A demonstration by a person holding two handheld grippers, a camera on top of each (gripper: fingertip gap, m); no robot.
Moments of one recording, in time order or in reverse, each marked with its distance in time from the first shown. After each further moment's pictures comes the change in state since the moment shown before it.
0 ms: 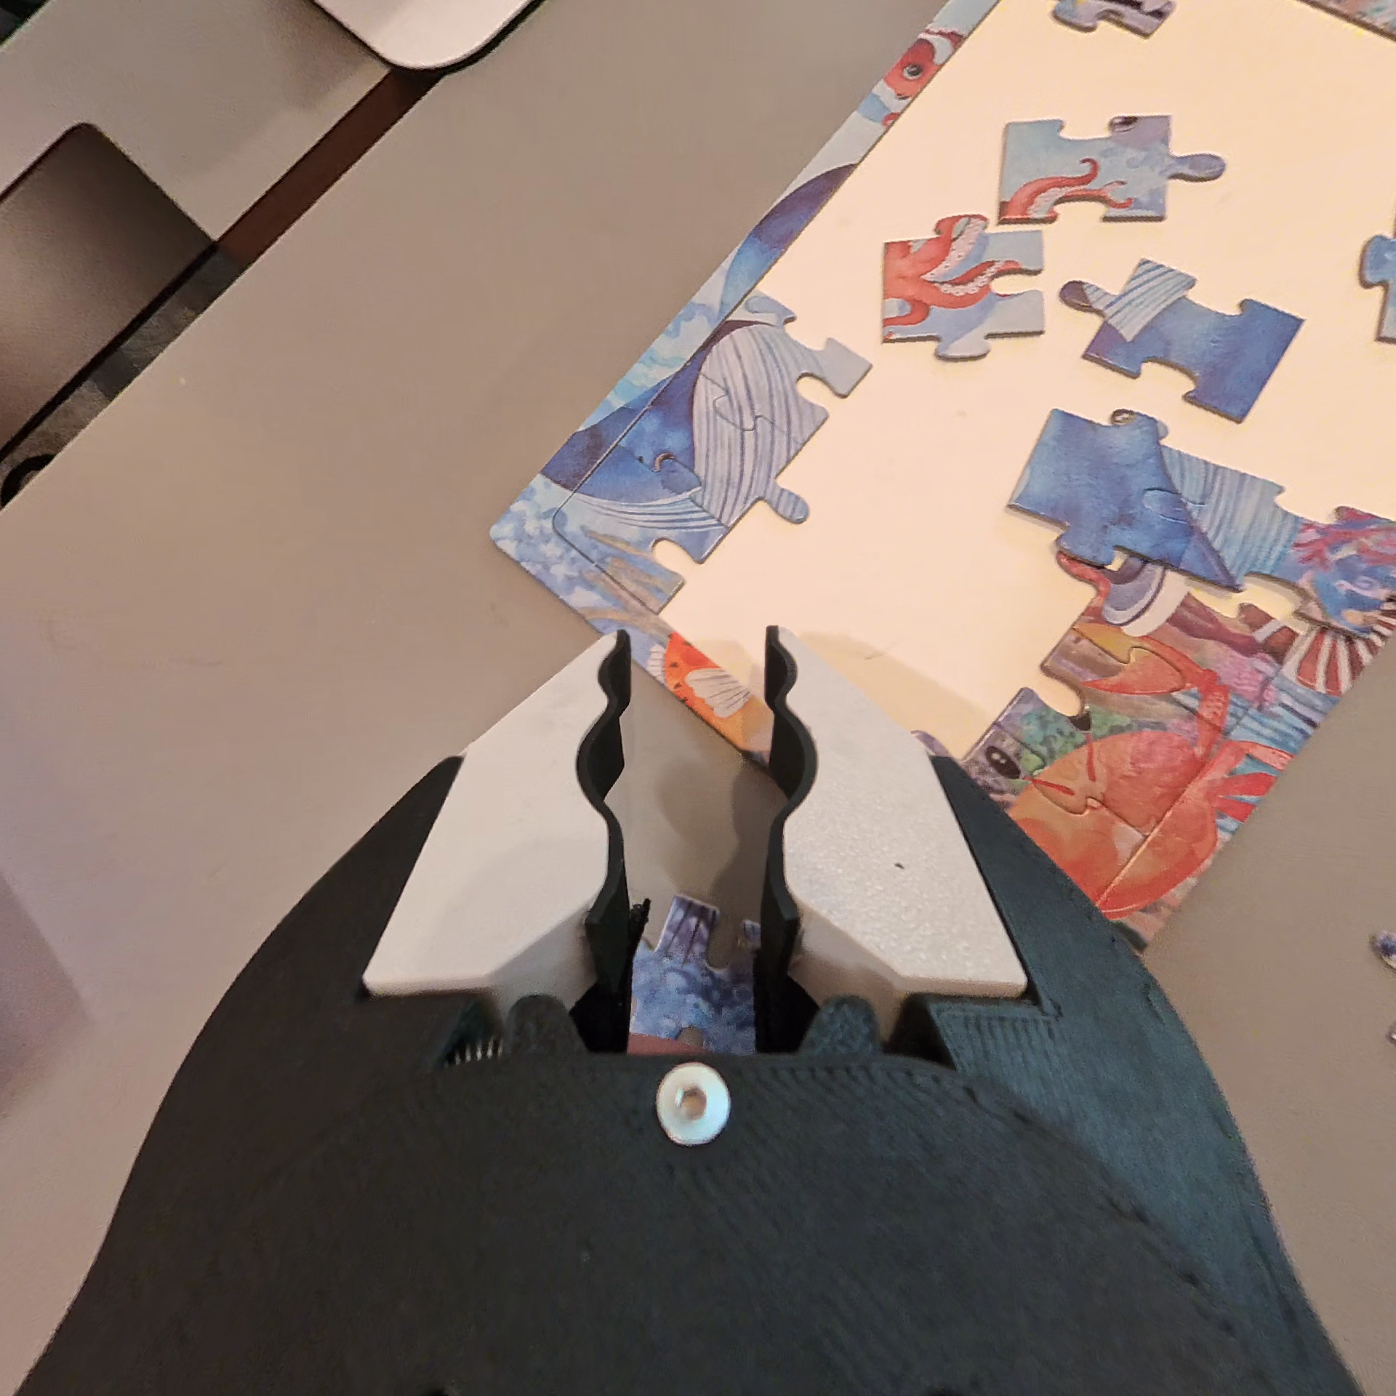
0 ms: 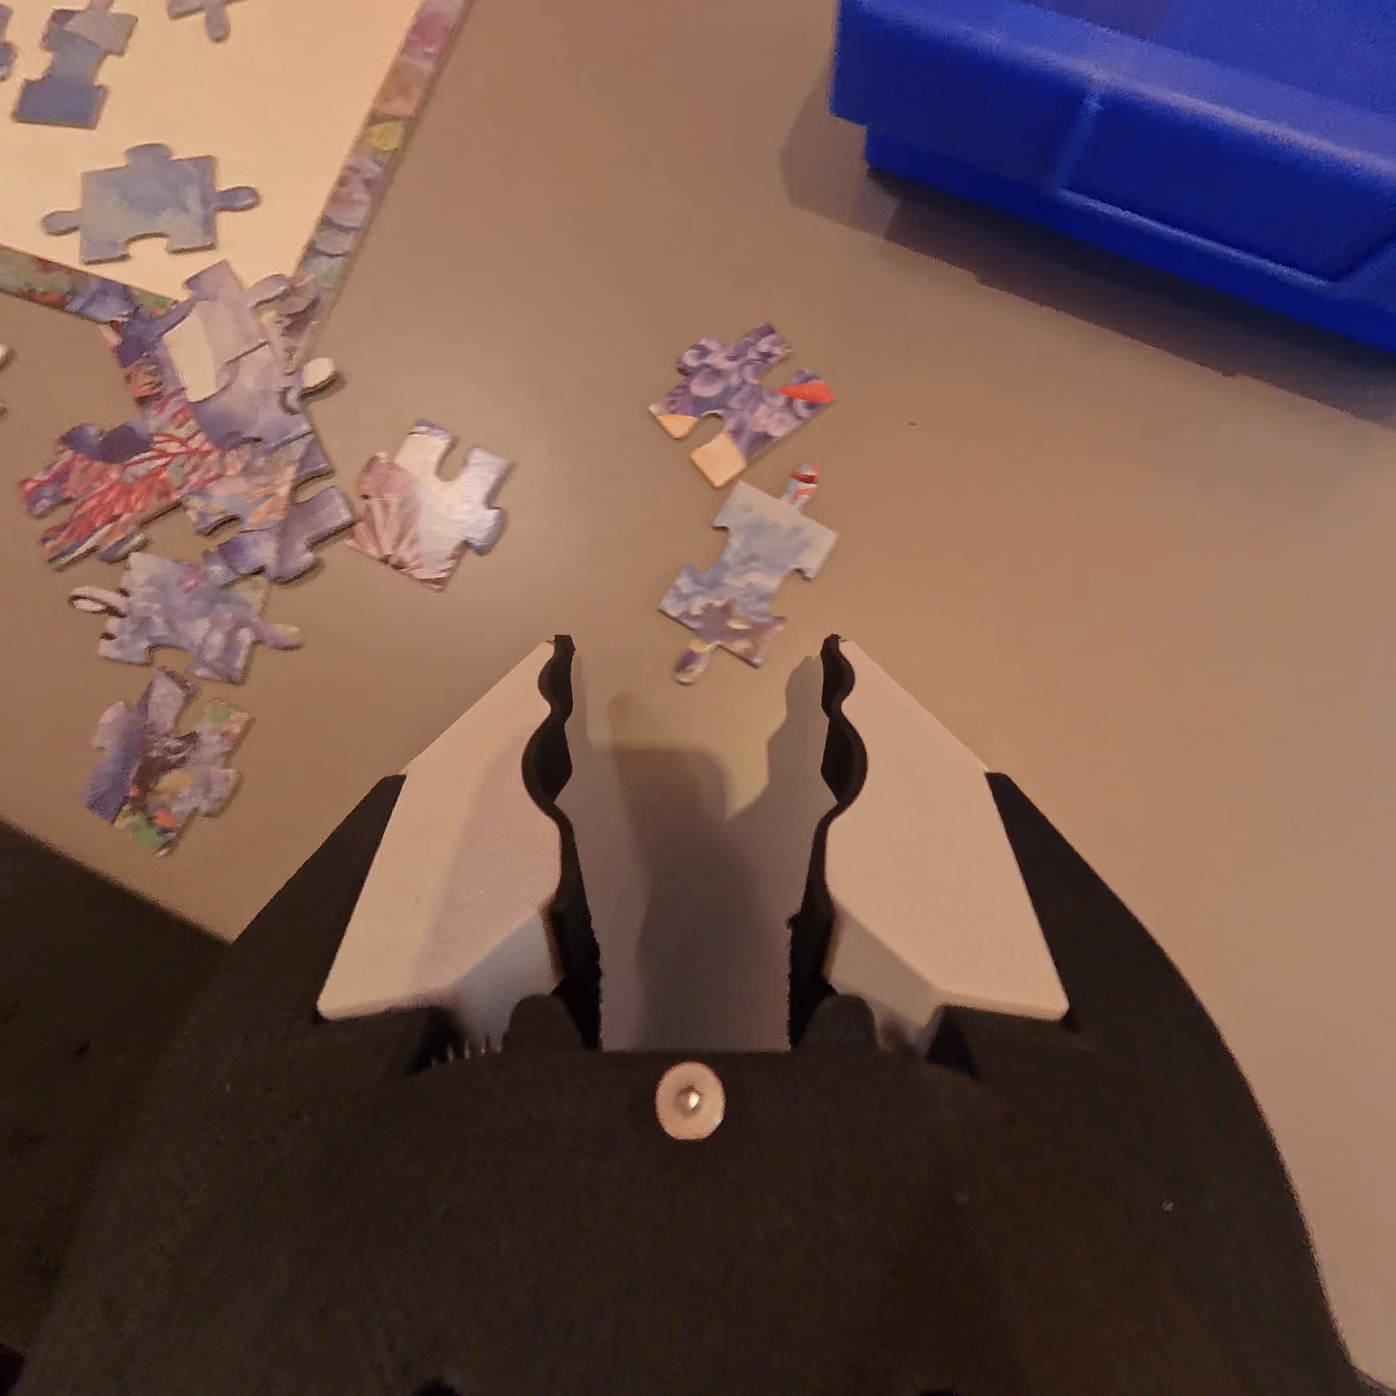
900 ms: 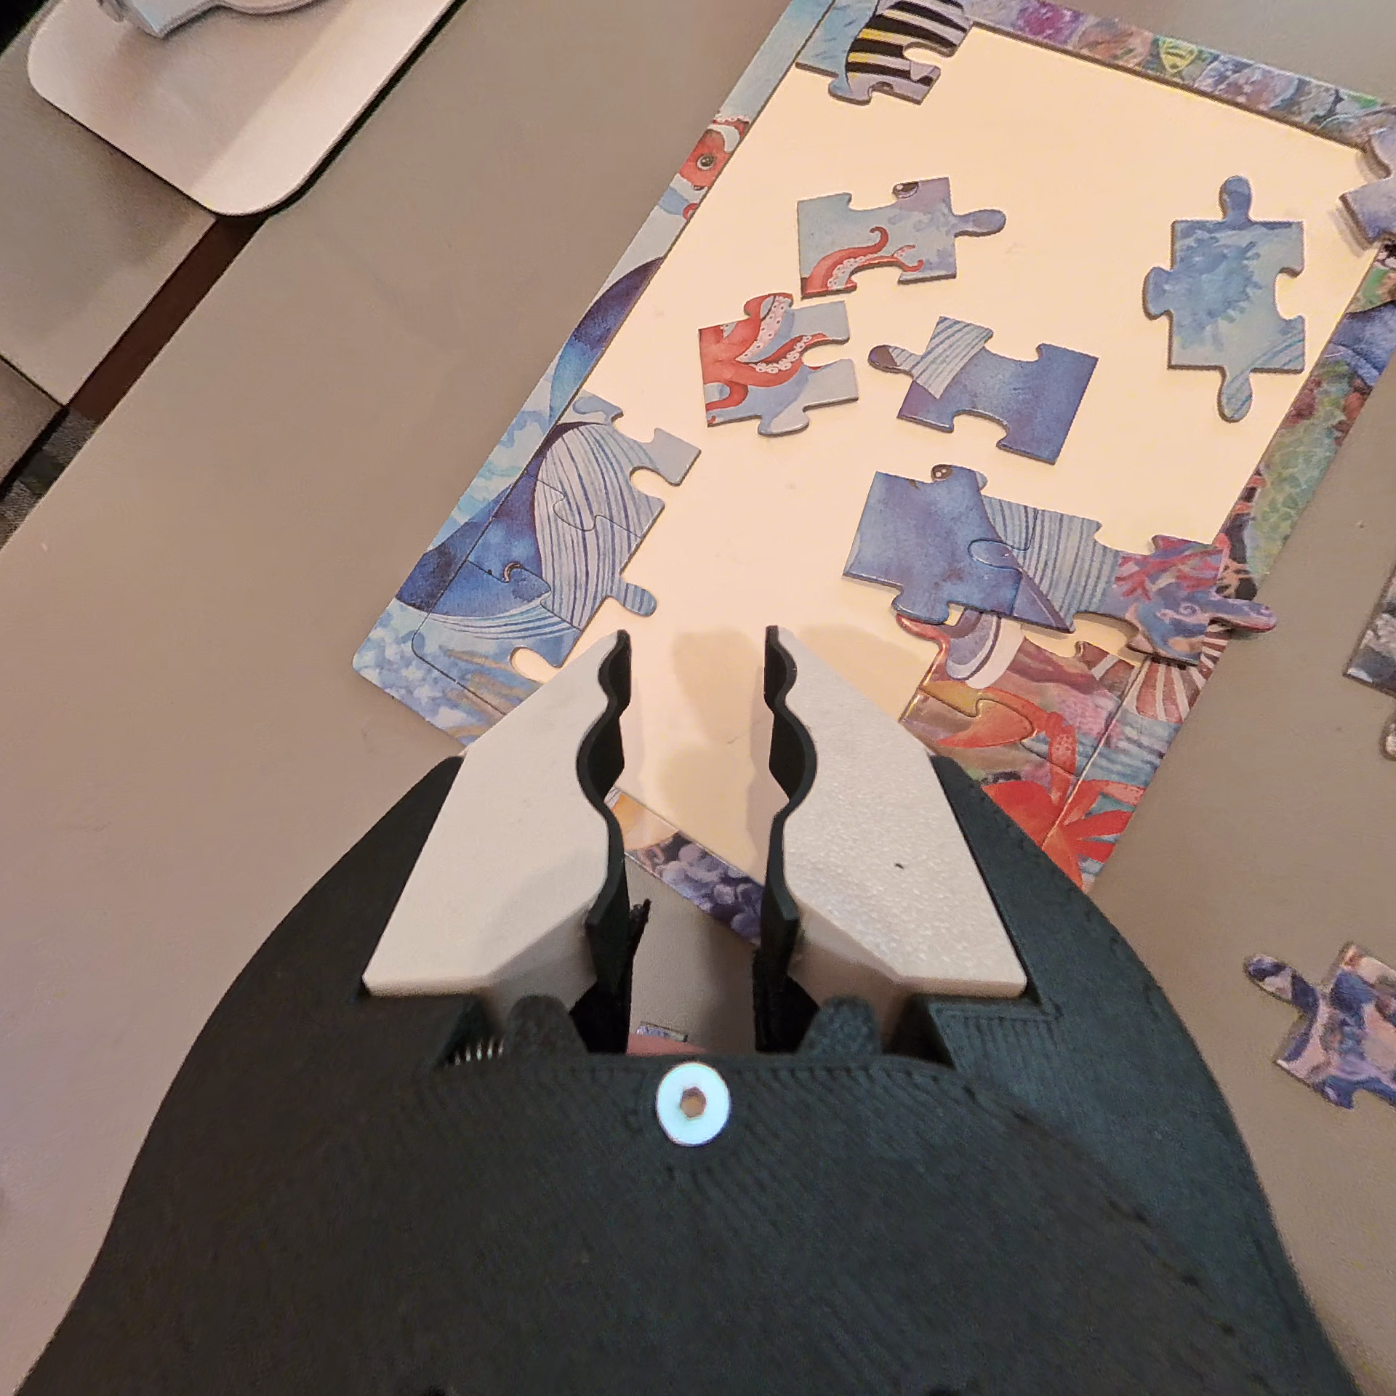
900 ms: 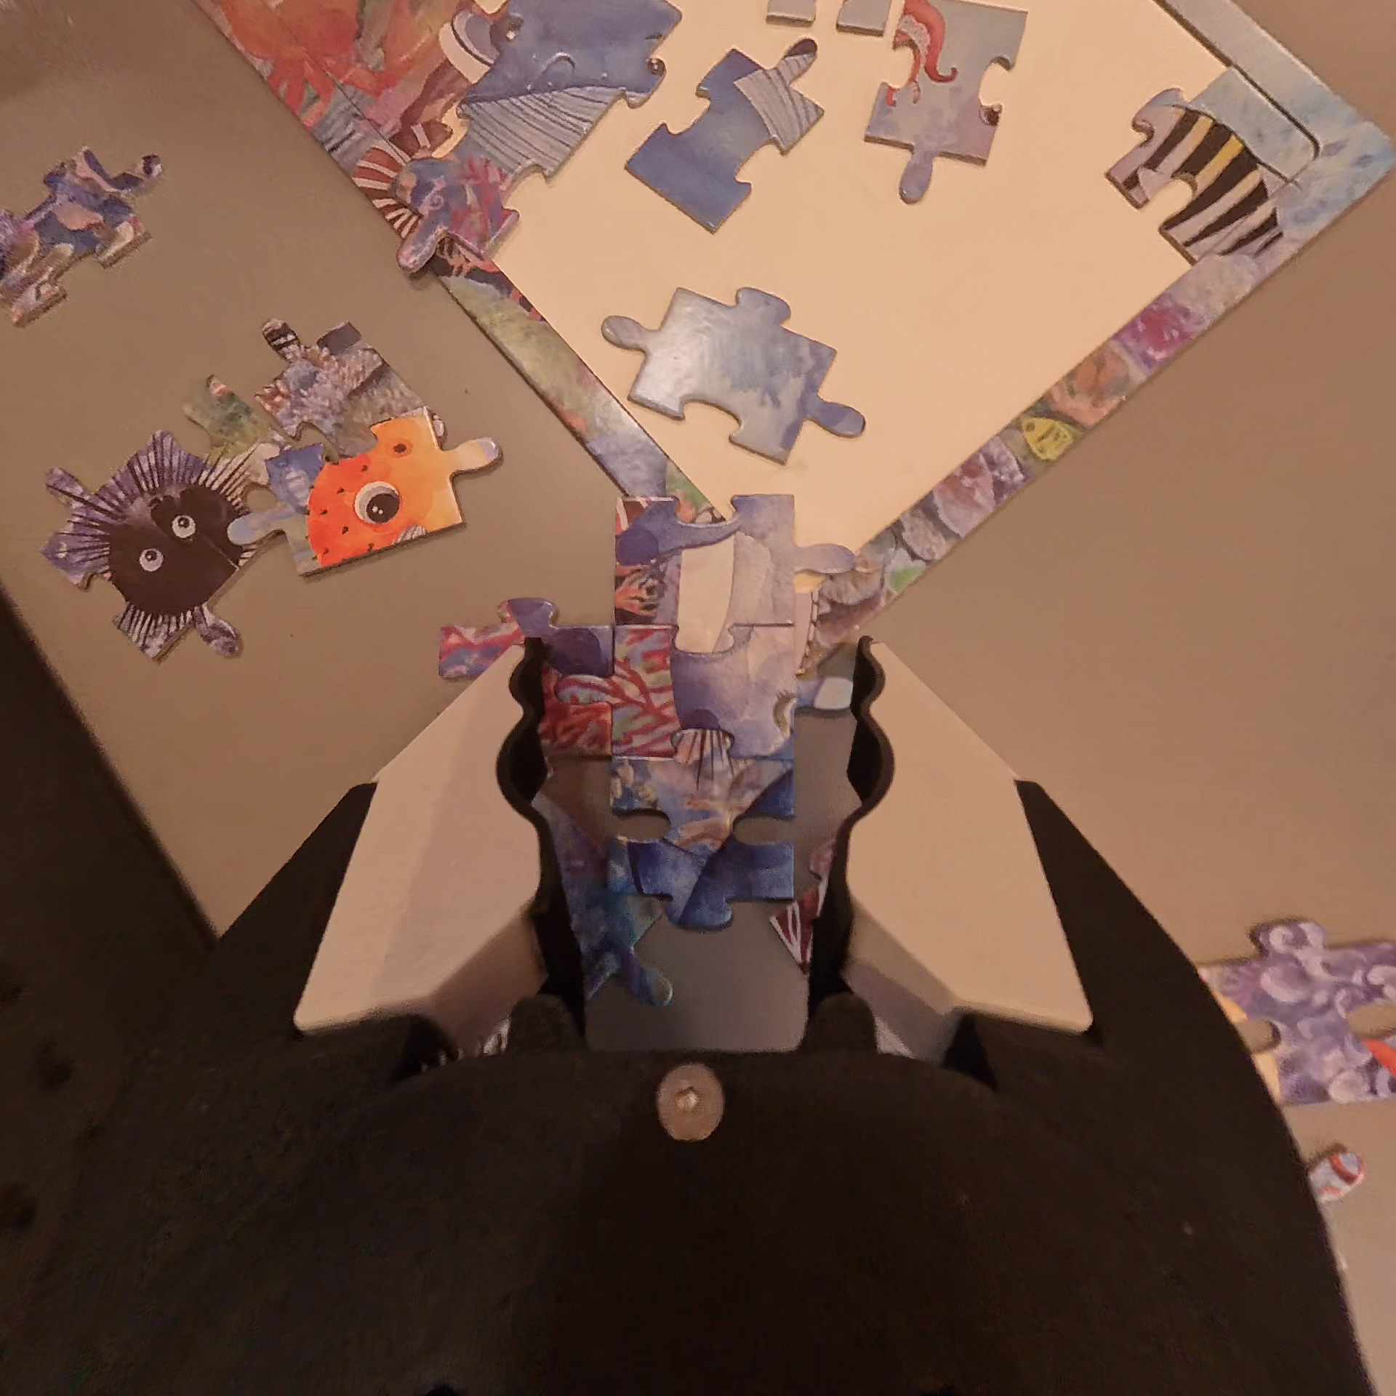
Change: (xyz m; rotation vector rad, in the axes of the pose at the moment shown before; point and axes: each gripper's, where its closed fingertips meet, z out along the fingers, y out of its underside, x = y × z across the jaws) left arm 0.044 -0.022 0.012 0.023 0.081 0.116; right arm -0.157 -0.049 0.077 -0.070 -0.314 -0.403
